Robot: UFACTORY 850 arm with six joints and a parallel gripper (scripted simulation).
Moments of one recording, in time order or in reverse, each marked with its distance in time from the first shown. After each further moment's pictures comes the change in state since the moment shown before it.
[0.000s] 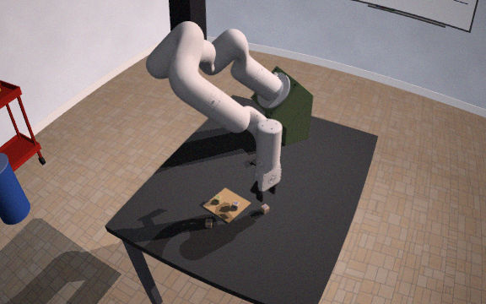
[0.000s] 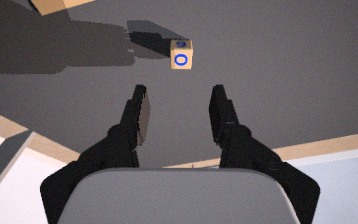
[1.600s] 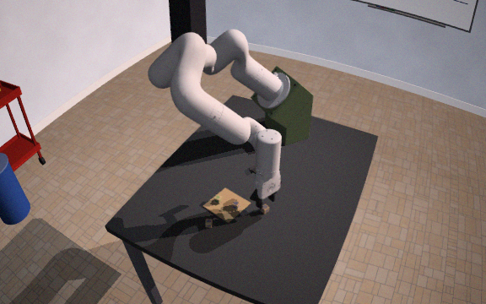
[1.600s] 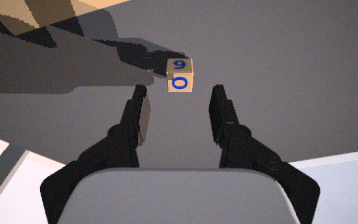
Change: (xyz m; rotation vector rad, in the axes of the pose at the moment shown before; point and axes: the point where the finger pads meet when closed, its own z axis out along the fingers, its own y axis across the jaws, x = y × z) arm 0.001 0.001 0.043 0.001 0.000 0.025
